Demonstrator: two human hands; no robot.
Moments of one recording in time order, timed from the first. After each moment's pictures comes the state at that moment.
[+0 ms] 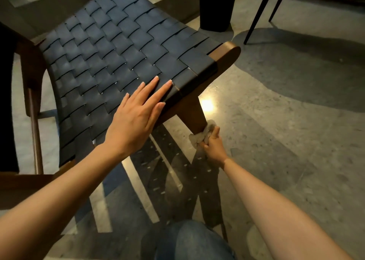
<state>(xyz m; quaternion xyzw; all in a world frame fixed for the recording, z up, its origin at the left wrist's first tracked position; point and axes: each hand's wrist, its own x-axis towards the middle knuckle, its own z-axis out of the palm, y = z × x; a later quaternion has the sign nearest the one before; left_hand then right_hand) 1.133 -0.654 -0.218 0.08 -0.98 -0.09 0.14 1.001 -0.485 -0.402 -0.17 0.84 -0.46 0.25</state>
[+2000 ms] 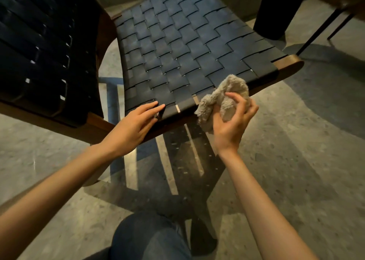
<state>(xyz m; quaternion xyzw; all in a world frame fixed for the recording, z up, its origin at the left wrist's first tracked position) 1.275 -0.703 -0.224 0.19 -0.95 -0.24 0.09 1.105 -0.540 -0.252 -0.26 0.72 -0.63 -0.14</state>
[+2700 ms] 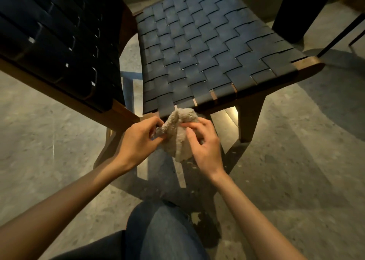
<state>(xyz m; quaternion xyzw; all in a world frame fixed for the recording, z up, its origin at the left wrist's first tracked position) 1.315 -0.657 -0.227 0.27 -0.92 -0.21 0.21 1.188 -0.533 -0.257 -0.40 0.70 -0.57 0.17</state>
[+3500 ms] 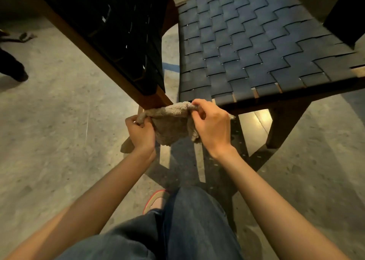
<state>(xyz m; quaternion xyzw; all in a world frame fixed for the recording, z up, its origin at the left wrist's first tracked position) 1.344 -0.665 -0.244 0.65 -0.41 -0.48 0.42 1.214 -0.597 -0.235 -0.53 0.72 -0.45 0.00</state>
